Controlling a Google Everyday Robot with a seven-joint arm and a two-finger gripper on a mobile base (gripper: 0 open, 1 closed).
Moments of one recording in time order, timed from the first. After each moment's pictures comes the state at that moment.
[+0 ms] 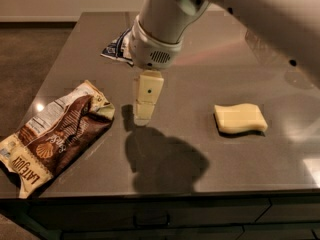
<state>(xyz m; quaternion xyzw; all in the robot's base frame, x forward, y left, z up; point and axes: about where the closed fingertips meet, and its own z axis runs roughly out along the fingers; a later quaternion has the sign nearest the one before) 0.501 0.049 0.932 -0.76 0.61 0.08 0.20</state>
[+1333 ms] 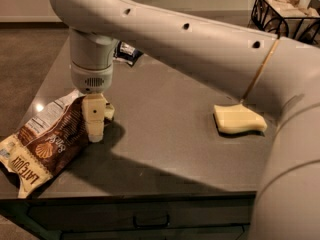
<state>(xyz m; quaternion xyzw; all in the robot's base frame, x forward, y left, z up) 0.515 0.163 0.850 -0.81 0.58 0.08 0.11</state>
